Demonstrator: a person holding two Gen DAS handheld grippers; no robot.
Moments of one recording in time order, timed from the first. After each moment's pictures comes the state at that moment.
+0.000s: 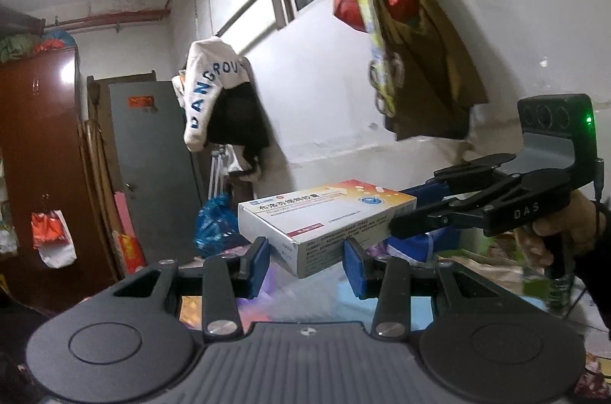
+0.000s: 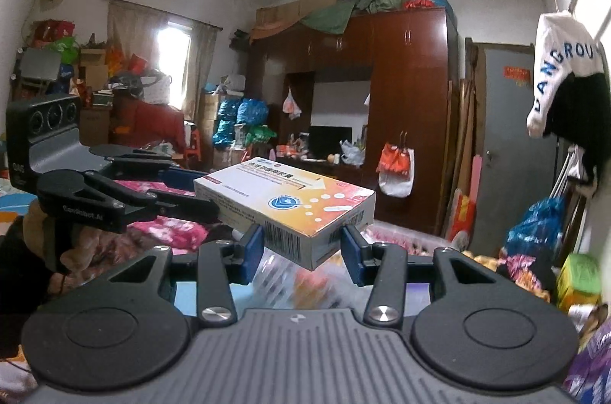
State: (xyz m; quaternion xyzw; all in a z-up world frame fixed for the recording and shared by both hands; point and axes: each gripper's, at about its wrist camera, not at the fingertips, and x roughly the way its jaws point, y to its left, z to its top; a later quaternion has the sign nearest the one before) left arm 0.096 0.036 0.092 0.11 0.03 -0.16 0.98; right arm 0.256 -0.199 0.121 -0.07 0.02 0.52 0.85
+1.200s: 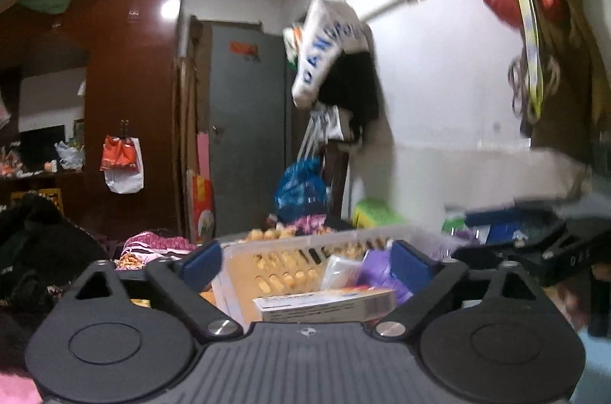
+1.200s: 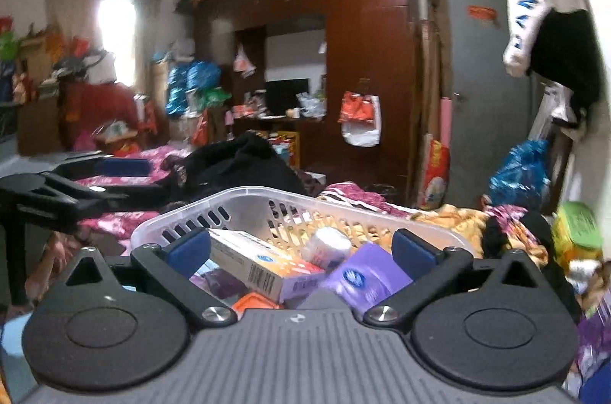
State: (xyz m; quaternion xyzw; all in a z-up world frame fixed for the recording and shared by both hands) left arm 0.168 0.119 0.071 -0.01 0.07 -0.02 1.00; right arm 0.297 -0.158 0.088 -0.06 0.12 0.45 0.89
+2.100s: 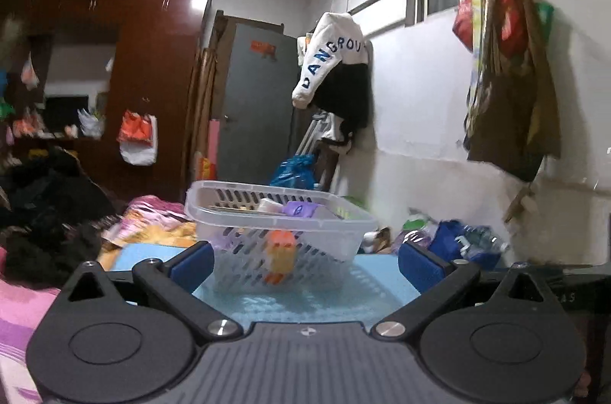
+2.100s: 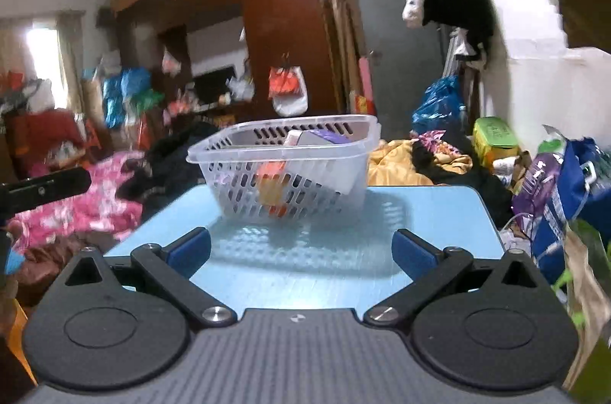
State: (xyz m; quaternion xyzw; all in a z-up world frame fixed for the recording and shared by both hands) left arm -0.021 0.022 0.065 -0.06 0.08 0.01 1.00; right arm 0.128 -0.271 0.077 0.01 0.17 0.33 0.93
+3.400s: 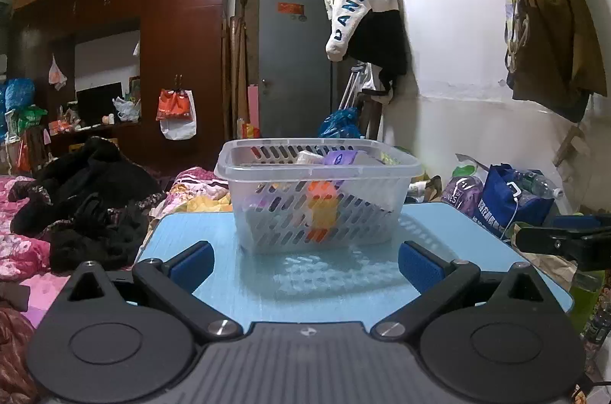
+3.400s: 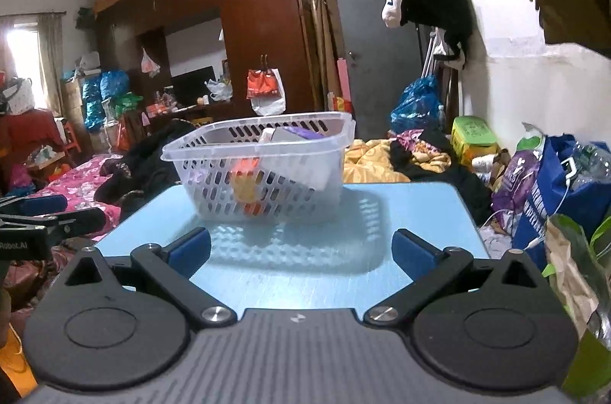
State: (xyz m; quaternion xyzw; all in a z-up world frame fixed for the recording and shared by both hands) left arm 0.000 0.009 0.047 -0.01 0.16 0.07 0.98; right arm 0.139 -0.273 0.068 0.01 0.19 0.31 0.93
